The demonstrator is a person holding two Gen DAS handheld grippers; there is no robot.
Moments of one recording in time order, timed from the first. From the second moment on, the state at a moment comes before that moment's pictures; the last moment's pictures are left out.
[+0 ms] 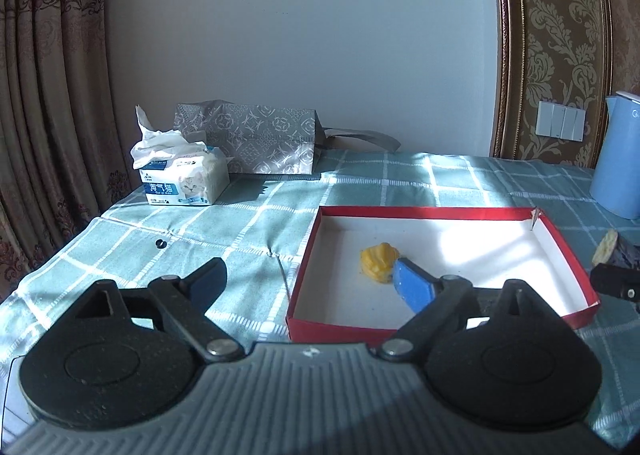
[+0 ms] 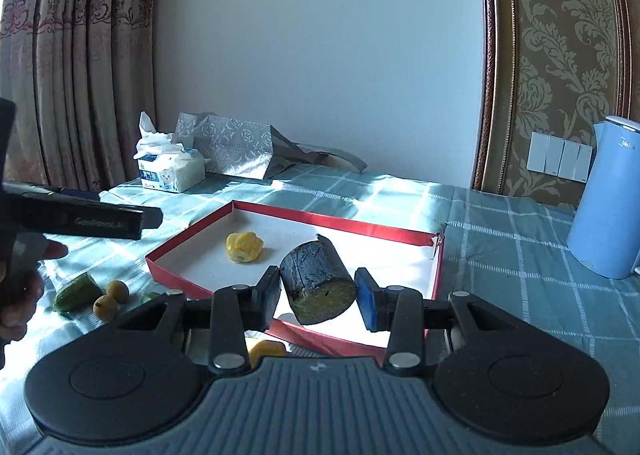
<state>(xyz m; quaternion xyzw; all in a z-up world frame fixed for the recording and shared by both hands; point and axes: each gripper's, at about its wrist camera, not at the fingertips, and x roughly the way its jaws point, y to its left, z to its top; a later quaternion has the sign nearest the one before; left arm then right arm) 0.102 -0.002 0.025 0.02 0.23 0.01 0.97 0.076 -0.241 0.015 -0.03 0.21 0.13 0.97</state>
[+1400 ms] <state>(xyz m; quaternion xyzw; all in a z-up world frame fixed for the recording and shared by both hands) 0.030 0.069 0.036 0.03 0.21 0.03 0.98 0.087 -0.232 0.023 -0.01 0.18 0.11 0.98</state>
